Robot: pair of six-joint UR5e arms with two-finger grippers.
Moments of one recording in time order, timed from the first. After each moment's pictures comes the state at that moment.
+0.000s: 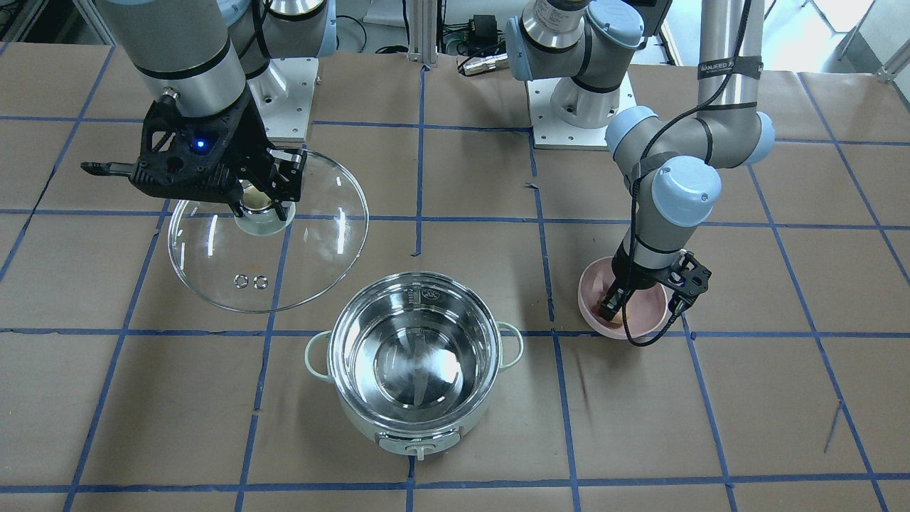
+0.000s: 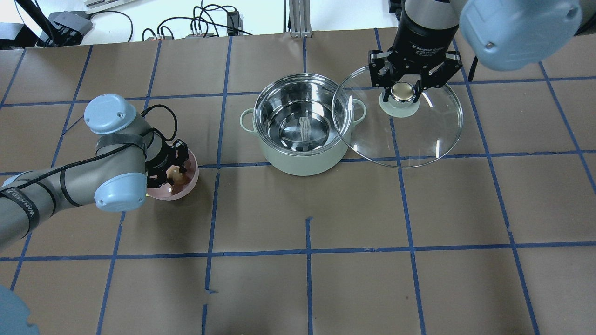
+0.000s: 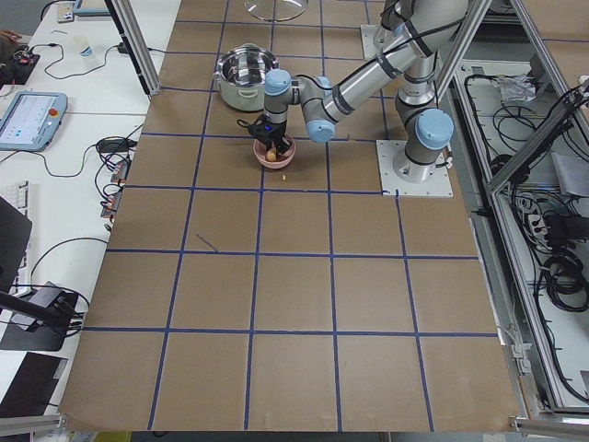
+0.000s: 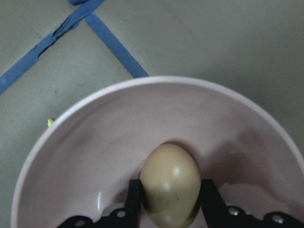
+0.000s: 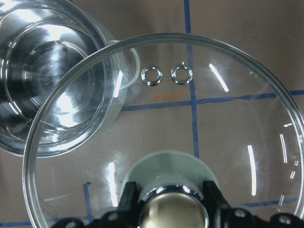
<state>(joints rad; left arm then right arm) -1.39 -1.84 -2.12 -0.69 1.59 -0.69 1.68 -1.46 1.47 -1.60 -1.55 0.19</state>
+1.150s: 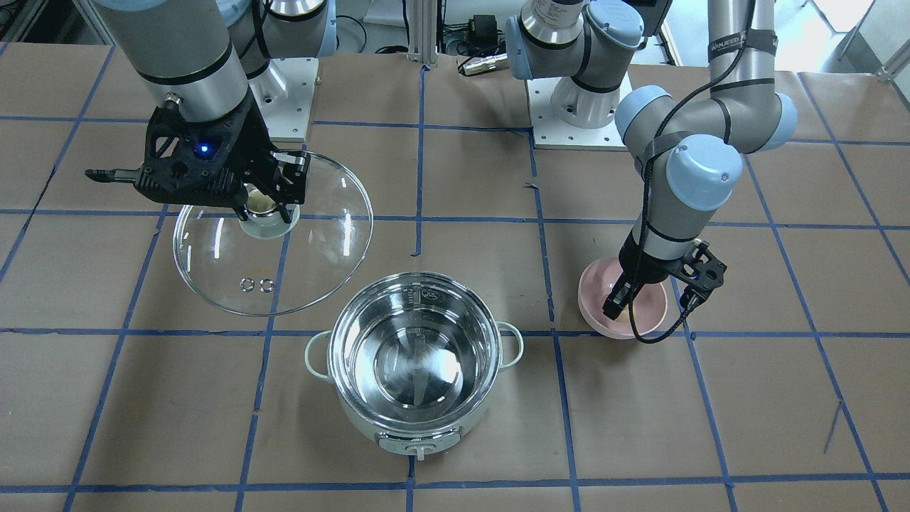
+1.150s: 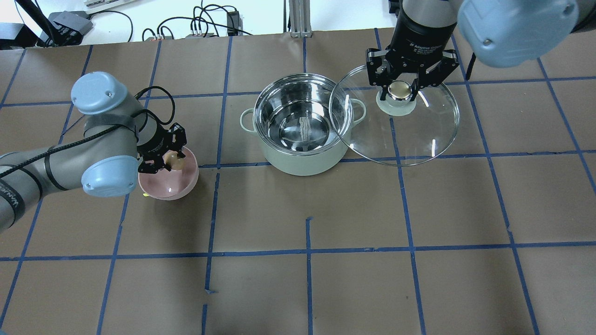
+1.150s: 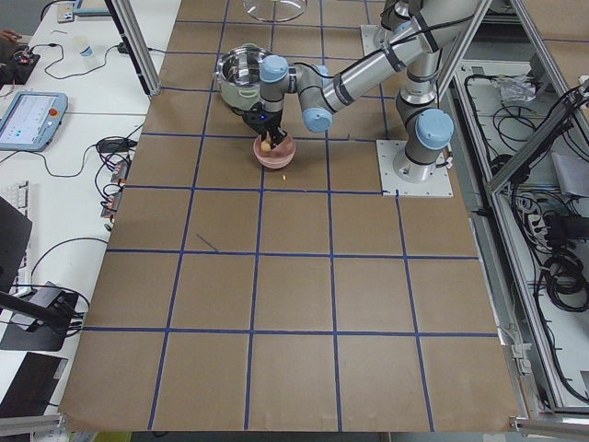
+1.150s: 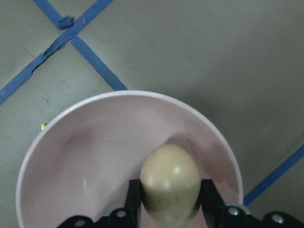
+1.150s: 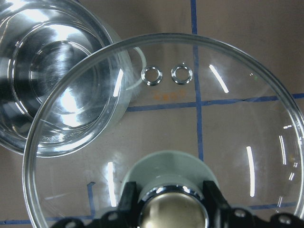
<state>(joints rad) -1.42 -1.77 -2.01 -0.84 1.56 -0.69 1.68 -1.45 1.46 -1.59 -1.54 0.18</state>
